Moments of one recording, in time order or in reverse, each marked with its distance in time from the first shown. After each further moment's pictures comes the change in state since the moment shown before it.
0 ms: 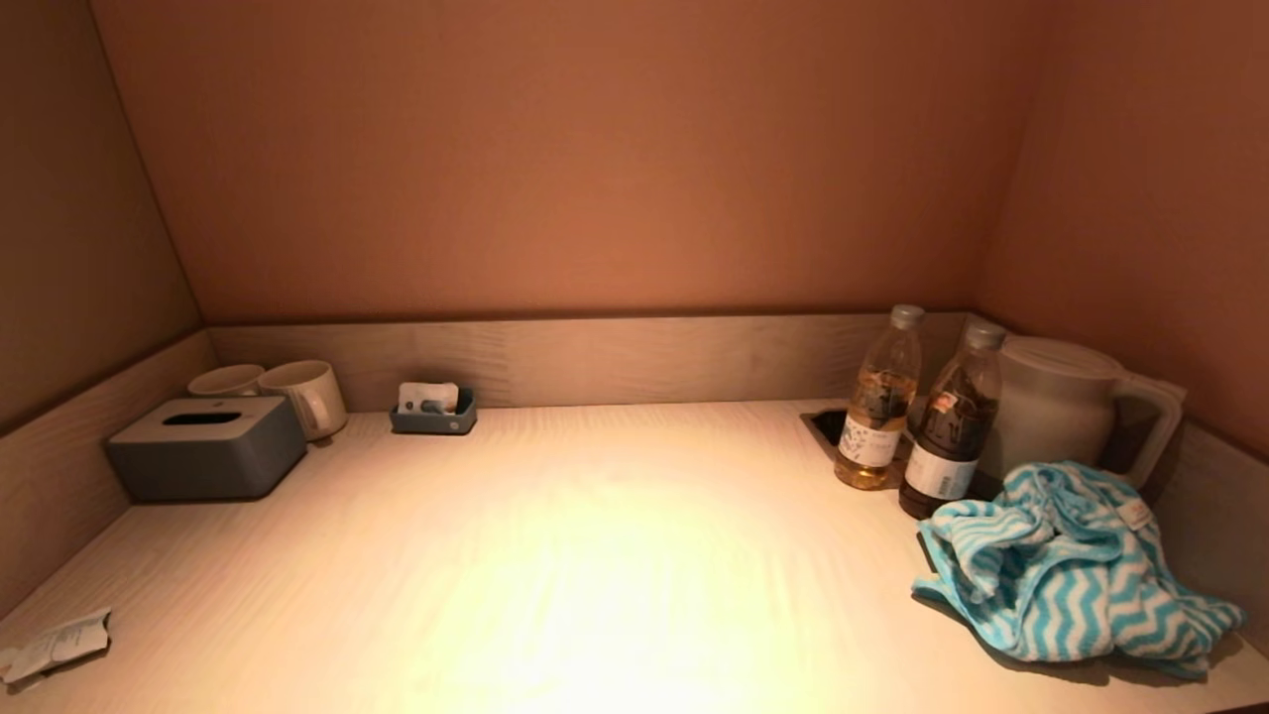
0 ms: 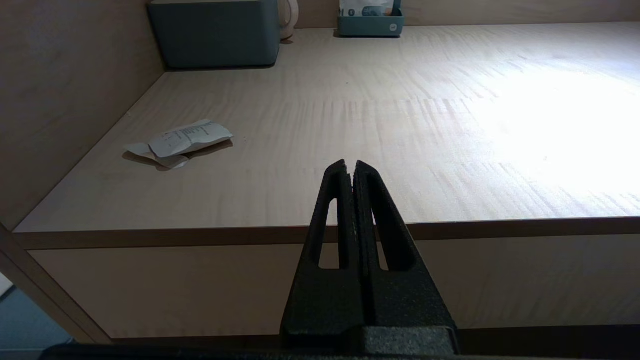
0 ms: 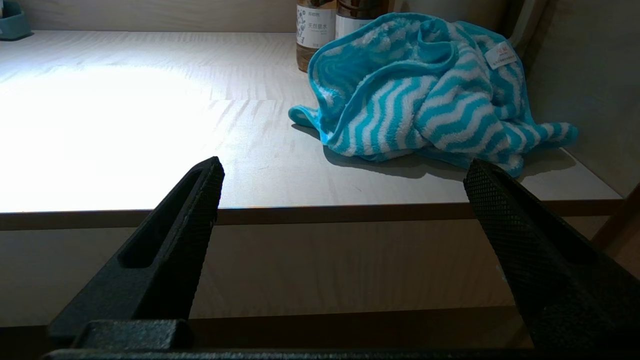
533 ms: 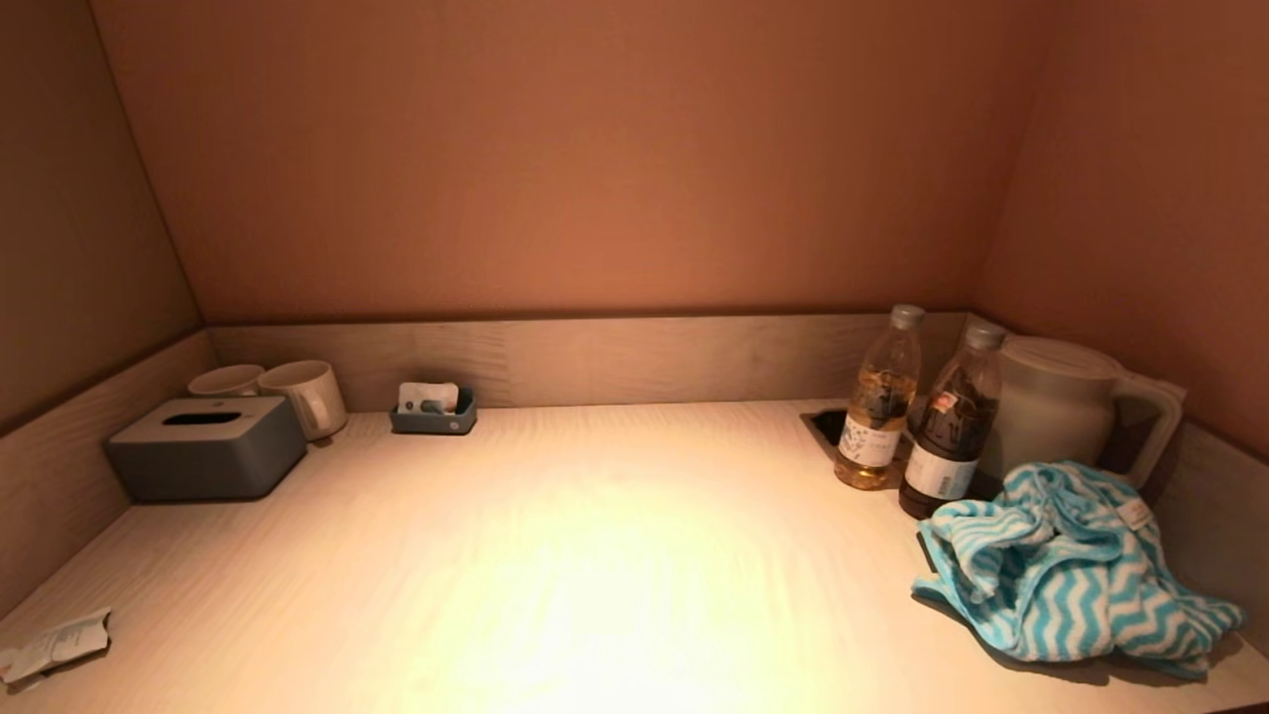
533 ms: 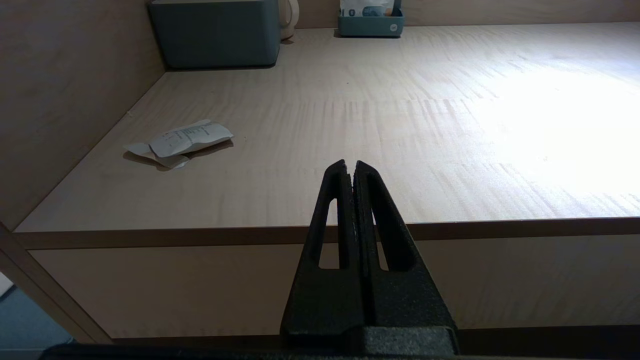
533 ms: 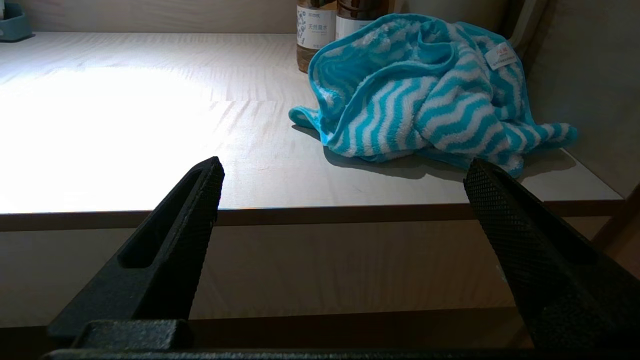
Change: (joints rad) left arm 0.000 0.000 0.000 0.000 0.000 0.000; right arm 0.000 0.000 0.000 -0.002 0.000 0.001
